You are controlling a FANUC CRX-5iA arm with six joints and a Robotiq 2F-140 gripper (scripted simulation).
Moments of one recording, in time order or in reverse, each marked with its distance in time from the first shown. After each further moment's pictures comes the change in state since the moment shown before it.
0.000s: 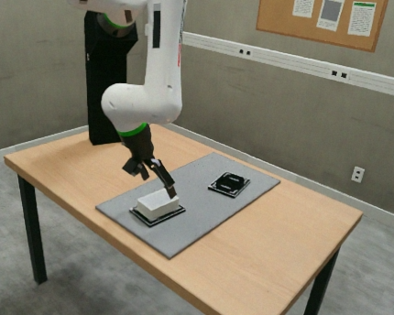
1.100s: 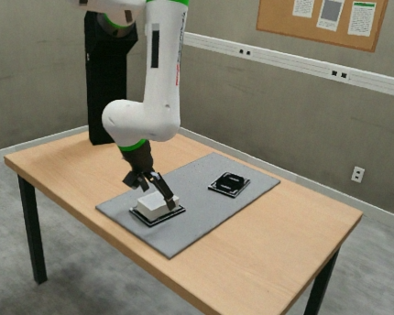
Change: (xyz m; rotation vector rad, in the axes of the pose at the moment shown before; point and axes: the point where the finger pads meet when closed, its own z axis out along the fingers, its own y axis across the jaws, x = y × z) arm 0.020 0.000 0.043 0.000 0.000 0.000
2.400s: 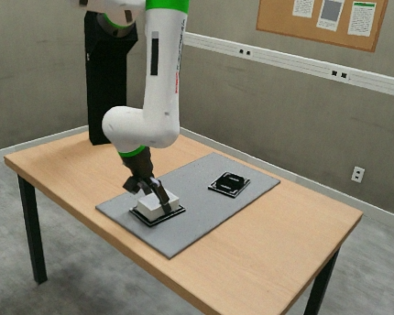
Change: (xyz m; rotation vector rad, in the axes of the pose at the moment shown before) arm 0.008 0.000 0.017 0.000 0.000 0.000
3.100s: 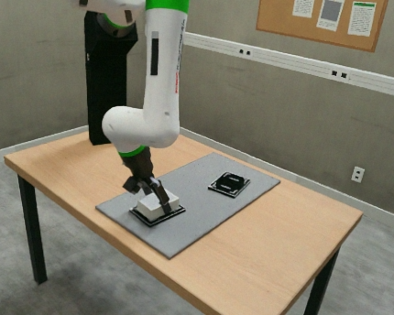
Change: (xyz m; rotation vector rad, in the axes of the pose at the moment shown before) arm 0.000 0.000 0.000 0.000 0.000 0.000
